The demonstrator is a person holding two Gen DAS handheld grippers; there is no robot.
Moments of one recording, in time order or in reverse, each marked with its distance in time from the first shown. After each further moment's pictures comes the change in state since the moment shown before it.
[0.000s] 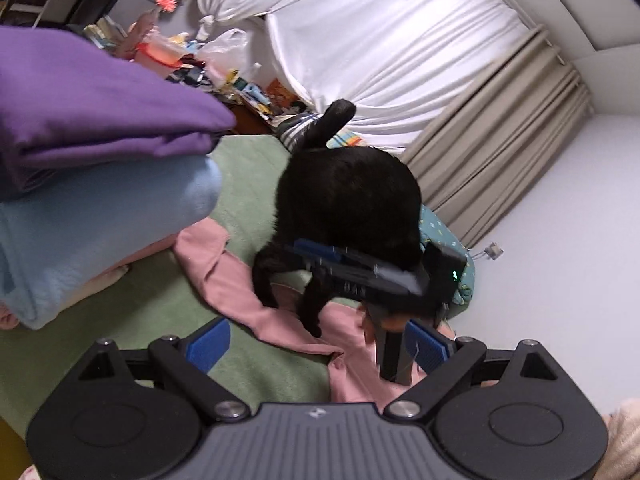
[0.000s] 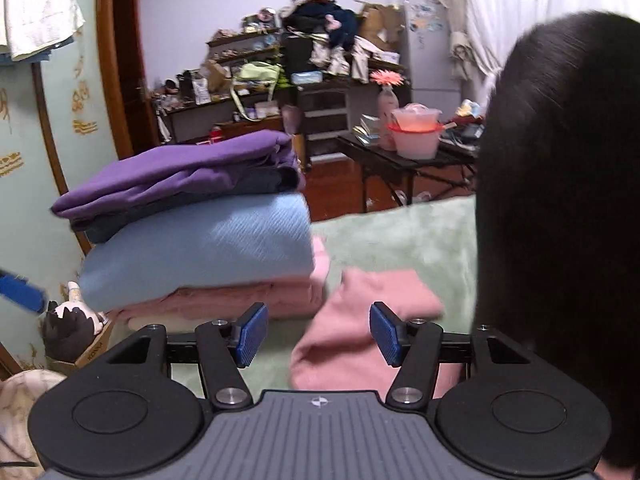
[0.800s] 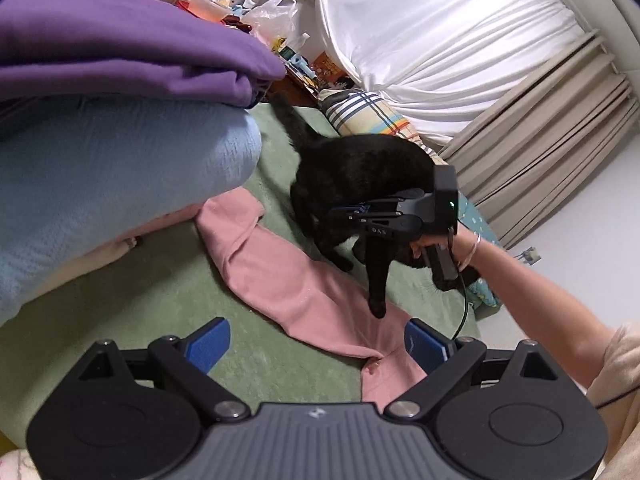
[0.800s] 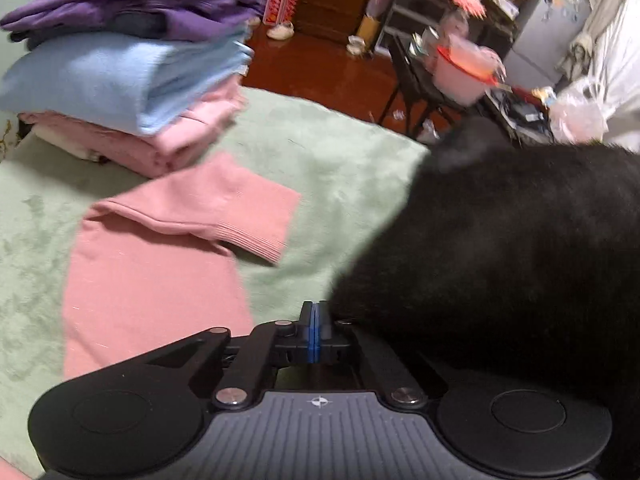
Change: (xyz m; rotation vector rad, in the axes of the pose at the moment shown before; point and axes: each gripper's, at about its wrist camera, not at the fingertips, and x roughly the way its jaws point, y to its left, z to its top) left arm 0.067 0.020 0.009 -0.080 0.066 0.106; right arm 0.077 -0.150 0.030 -0.483 0.455 -0.001
